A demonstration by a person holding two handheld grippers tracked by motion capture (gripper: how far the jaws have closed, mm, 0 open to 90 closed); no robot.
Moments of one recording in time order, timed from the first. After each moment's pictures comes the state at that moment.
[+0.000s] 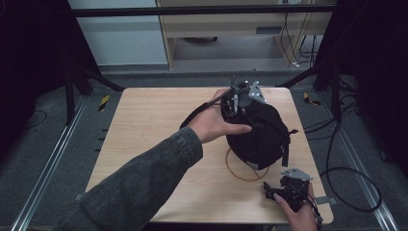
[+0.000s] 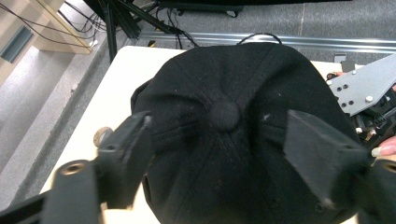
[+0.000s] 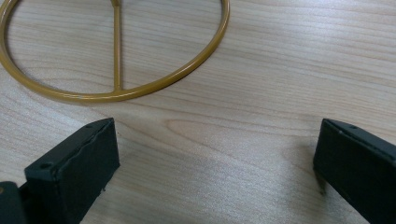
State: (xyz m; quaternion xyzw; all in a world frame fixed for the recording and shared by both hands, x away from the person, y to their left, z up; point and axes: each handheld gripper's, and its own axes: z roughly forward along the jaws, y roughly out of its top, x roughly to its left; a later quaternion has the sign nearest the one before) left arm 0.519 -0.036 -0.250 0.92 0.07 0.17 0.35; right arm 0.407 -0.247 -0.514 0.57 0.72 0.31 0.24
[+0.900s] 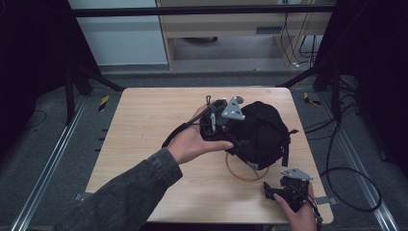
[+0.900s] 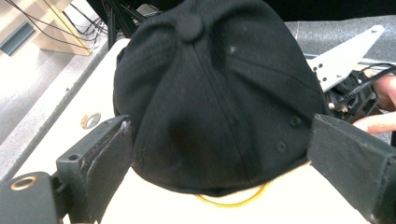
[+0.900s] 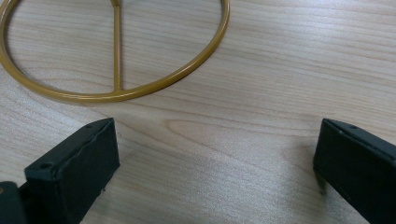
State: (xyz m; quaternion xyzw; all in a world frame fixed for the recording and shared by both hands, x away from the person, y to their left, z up) left arm 0.487 0.014 -0.278 0.90 0.10 0.16 0.39; right arm 0.407 -0.247 -0.514 0.57 0.72 0.31 0.24
